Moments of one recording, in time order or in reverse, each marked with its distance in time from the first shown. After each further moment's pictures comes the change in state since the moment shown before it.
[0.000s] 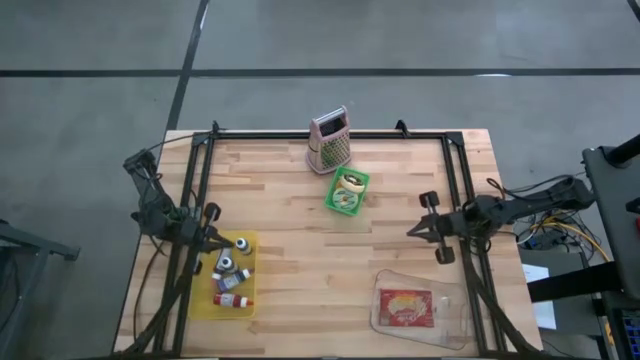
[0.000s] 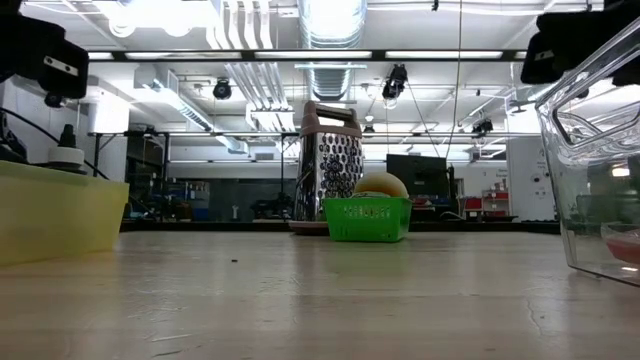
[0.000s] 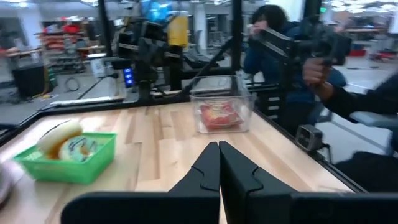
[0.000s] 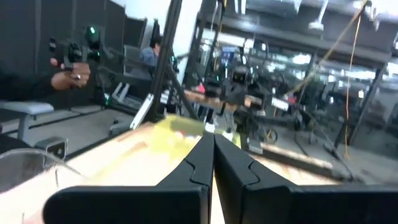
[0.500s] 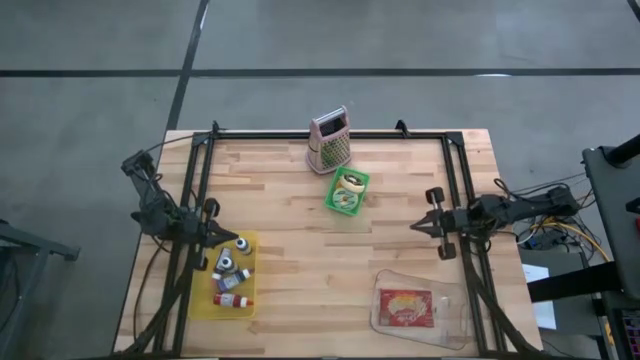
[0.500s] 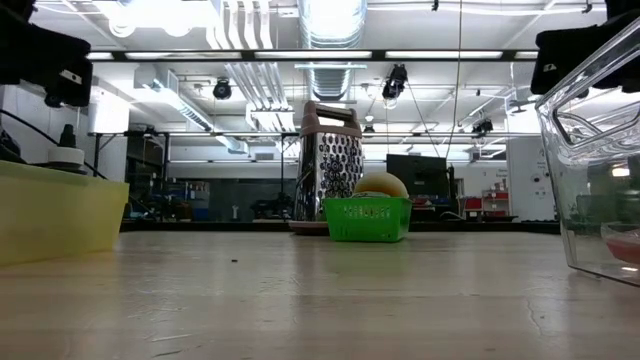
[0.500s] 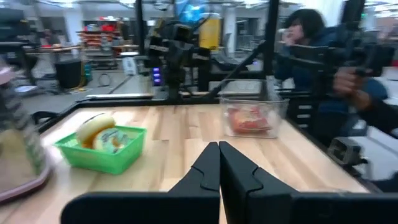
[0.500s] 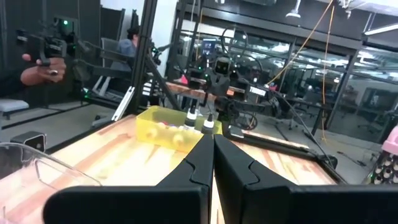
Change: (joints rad) left arm 0.035 0.000 -0.016 0.031 -0.097 -0.025; right arm 0.000 -0.261 0.000 -0.295 0.098 0.021
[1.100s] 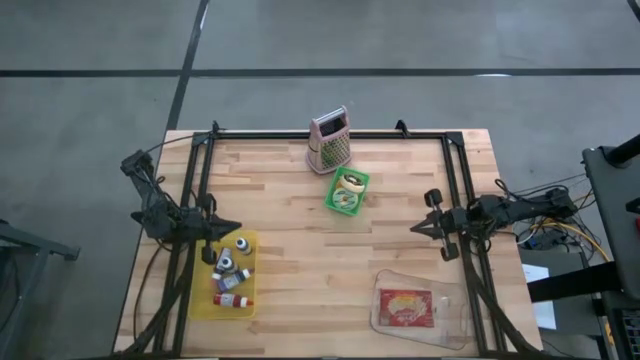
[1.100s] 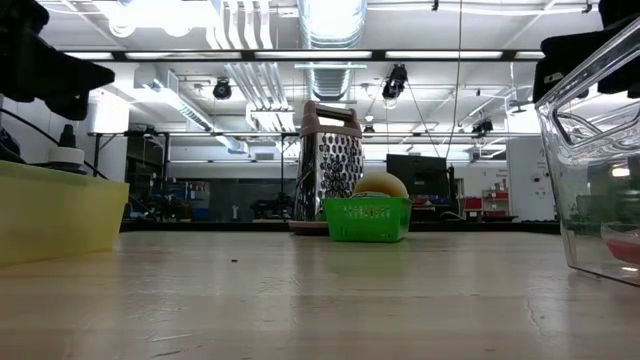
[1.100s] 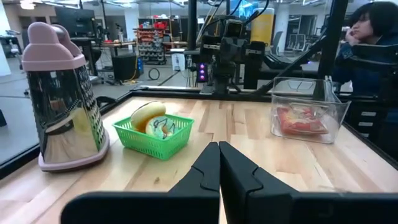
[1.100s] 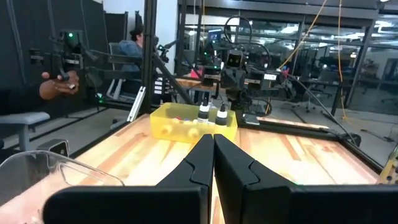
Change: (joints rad) left arm 0.004 0.017 -0.045 0.035 -0.219 -0.033; right arm 0.000 -0.055 0.000 -0.091 -0.020 0.131
